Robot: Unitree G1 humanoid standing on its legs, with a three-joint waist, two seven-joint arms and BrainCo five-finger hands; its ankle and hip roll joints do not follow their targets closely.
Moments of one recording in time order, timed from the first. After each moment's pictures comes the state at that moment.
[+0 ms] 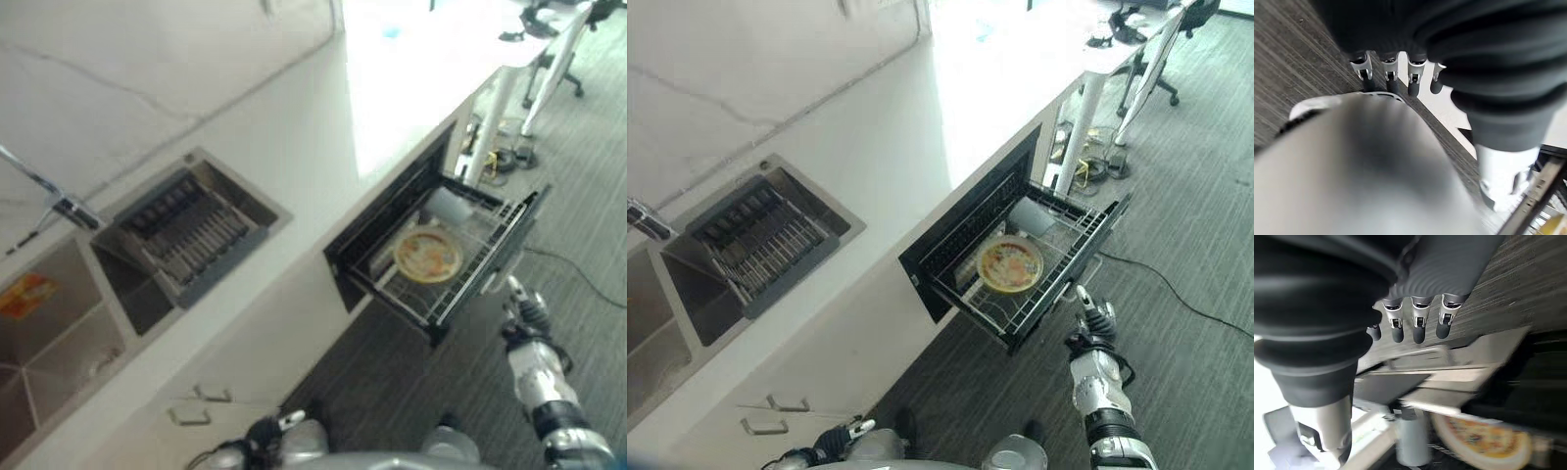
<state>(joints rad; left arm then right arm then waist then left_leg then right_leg) 0.07 0.23 -0.24 1.01 -0.34 0.00 -0.28 -0.23 -0.39 -0.07 0.74 0.90 -0.09 -0.14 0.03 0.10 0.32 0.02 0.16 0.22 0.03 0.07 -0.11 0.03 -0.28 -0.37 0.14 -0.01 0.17</state>
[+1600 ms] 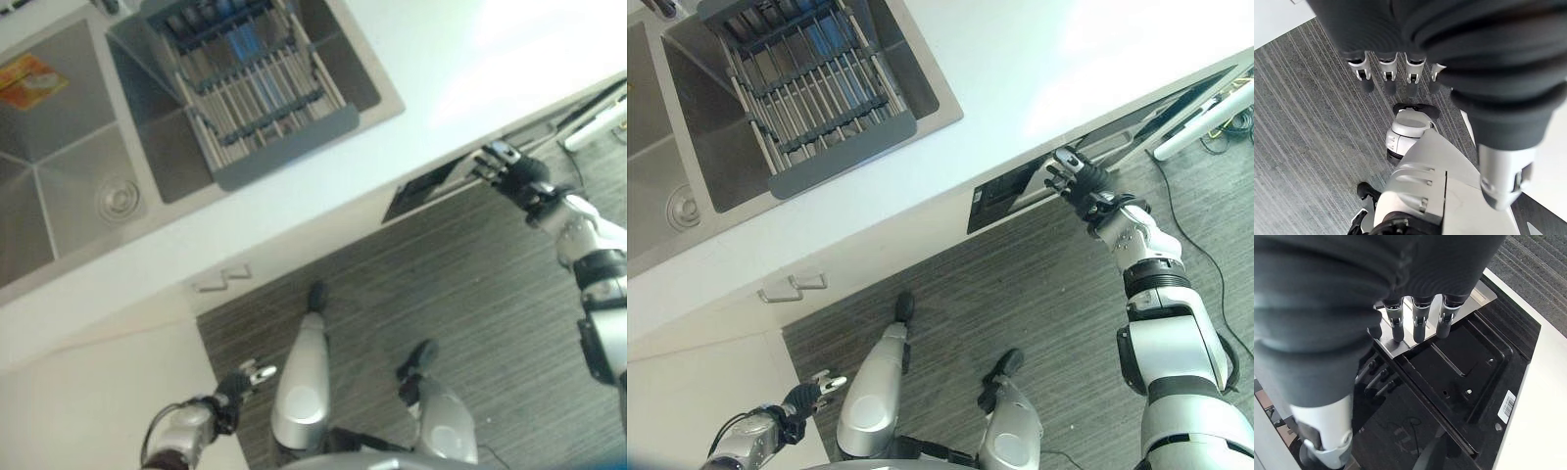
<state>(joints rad) 0.01 0.40 -0.22 0.90 -0.41 -0.02 -0.36 -0.93 -0.69 0.19 0.97 1.00 0.22 0.30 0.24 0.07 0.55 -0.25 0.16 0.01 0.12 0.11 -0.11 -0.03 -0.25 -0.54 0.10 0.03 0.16</state>
